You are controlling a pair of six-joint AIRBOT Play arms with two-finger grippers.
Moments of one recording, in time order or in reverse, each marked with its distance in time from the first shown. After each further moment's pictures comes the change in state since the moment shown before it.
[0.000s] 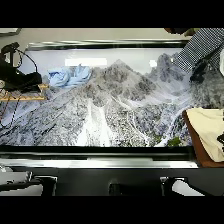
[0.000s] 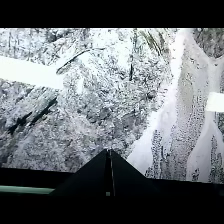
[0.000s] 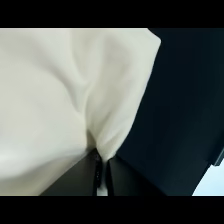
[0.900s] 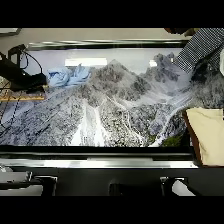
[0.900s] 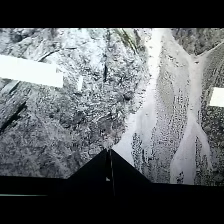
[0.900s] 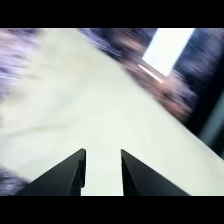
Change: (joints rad) left arm -0.033 -0.029 -0.016 0.000 0.039 0.000; right arm 0.111 0.099 0.286 0.357 -0.417 -0.279
